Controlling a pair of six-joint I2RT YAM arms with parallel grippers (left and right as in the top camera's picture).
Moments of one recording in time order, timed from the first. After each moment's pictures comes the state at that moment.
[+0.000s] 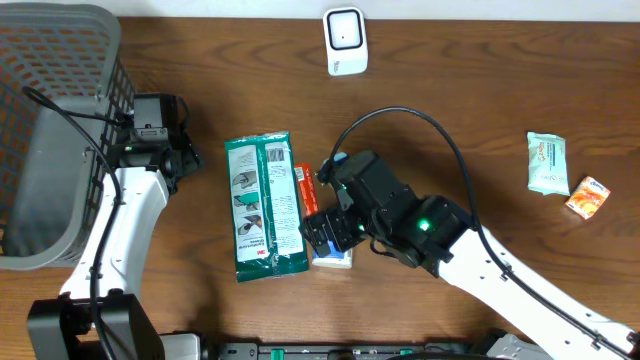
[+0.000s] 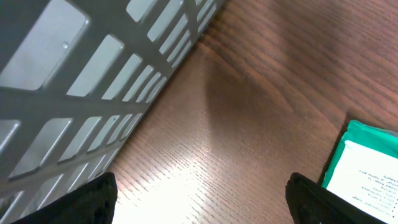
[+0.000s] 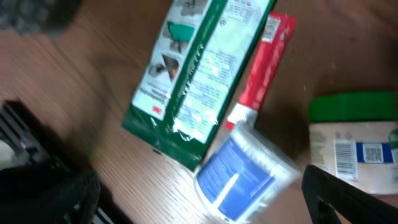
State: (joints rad) left arm 0.05 1.50 1.06 -0.71 -0.32 -0.44; right arm 0.81 1.37 1.10 -0.68 -0.18 0.37
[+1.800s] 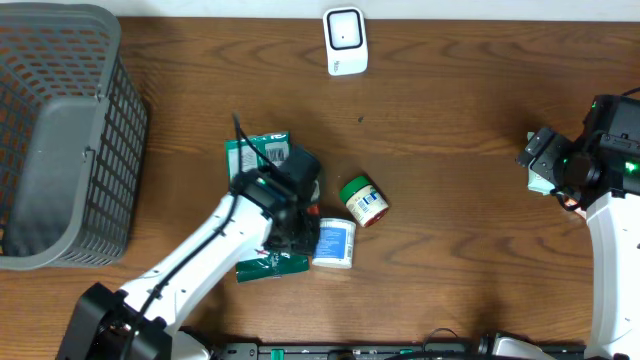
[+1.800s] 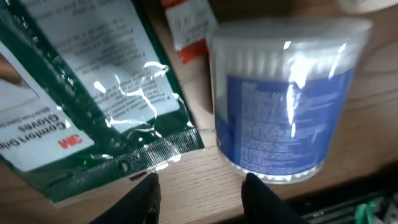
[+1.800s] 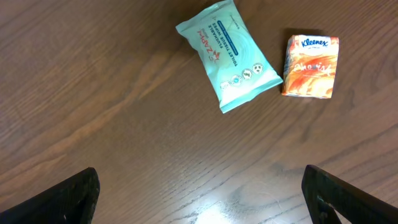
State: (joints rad) left arm -0.62 1.50 1.02 -1.00 0.21 -0.43; right arm -0.26 1.35 1.20 -0.92 0.08 0.38
